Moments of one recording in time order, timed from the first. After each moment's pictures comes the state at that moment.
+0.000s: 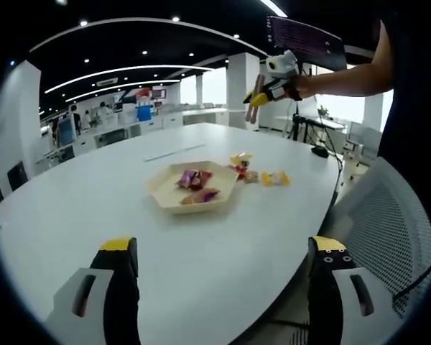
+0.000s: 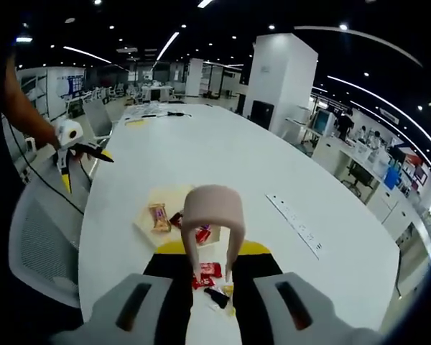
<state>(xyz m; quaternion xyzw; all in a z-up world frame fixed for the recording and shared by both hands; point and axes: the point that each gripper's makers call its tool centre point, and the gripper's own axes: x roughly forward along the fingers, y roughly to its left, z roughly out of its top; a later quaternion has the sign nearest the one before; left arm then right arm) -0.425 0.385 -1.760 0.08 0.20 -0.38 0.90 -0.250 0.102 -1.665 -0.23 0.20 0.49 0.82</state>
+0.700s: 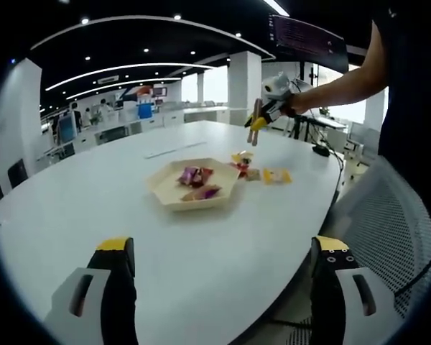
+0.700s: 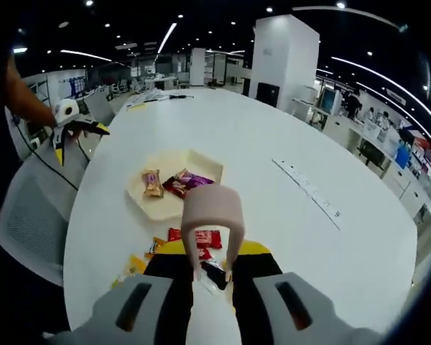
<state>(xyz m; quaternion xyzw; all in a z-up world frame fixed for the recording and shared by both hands) -0.423 0.386 -1.767 0.08 0.21 -0.38 0.90 -0.233 0.074 -1.748 -0.21 0.25 0.50 0.80</state>
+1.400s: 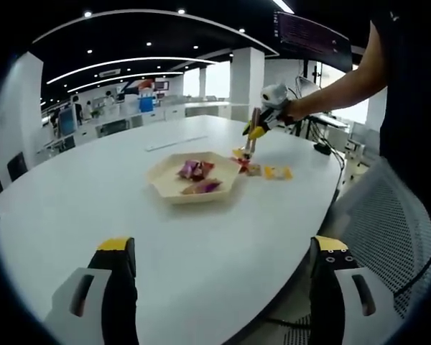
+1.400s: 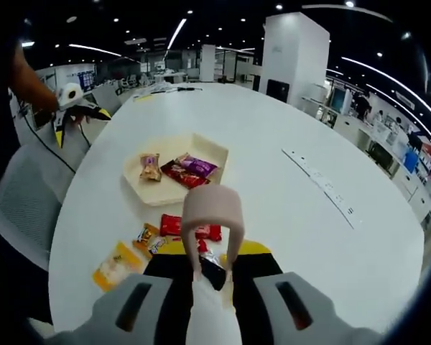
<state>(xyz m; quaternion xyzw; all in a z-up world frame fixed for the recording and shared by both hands) -0.423 0.388 -1.771 0.08 0.22 -0.37 0.90 -0.225 0.081 -1.782 -0.23 0.25 0.52 0.78</state>
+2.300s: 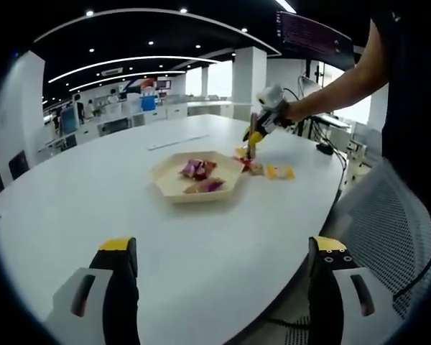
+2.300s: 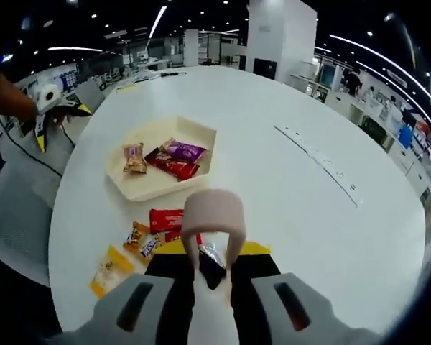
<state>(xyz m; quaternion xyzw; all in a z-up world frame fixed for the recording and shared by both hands) -0.421 0.391 -1.771 0.08 0.22 -0.37 0.90 -0.218 0.081 -1.801 -0.21 0.32 0.47 0.79</state>
